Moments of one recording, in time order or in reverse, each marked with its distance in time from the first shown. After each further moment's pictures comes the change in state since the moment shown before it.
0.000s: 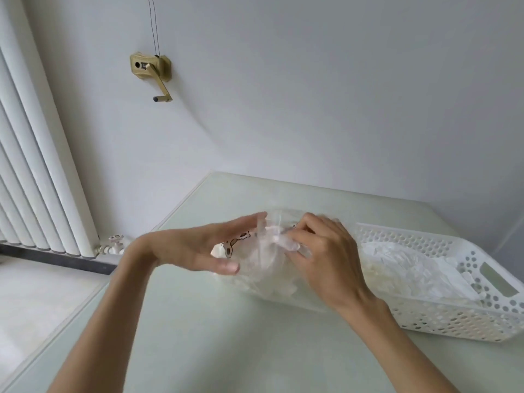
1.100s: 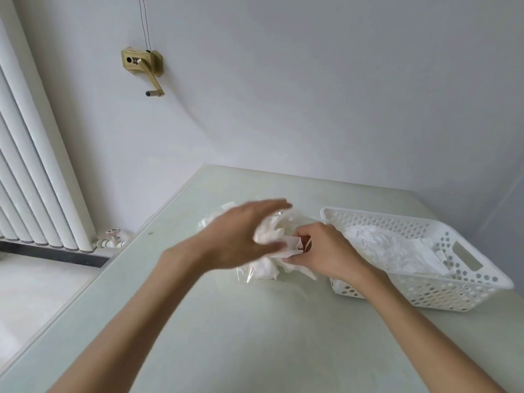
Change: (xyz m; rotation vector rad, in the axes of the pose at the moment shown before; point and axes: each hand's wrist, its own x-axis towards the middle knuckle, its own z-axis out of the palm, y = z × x) left_hand 0.024 0.058 0.054 0.488 0.466 0.005; right_hand -0.009 0.025 -0.023 0.181 -0.664 0.455
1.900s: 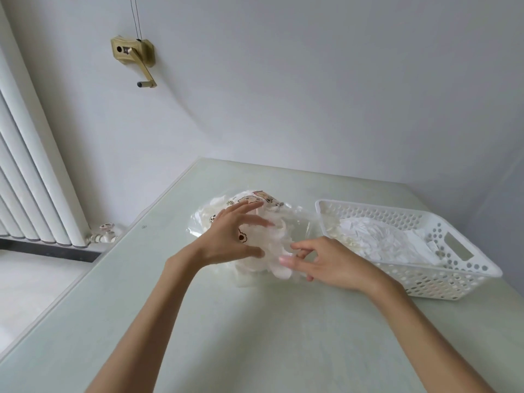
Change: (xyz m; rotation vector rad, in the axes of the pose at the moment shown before) left_hand 0.010 -0.046 0.047 -0.237 0.006 -0.129; right_hand -0.029 0.004 -0.002 0.123 -0.260 0.135
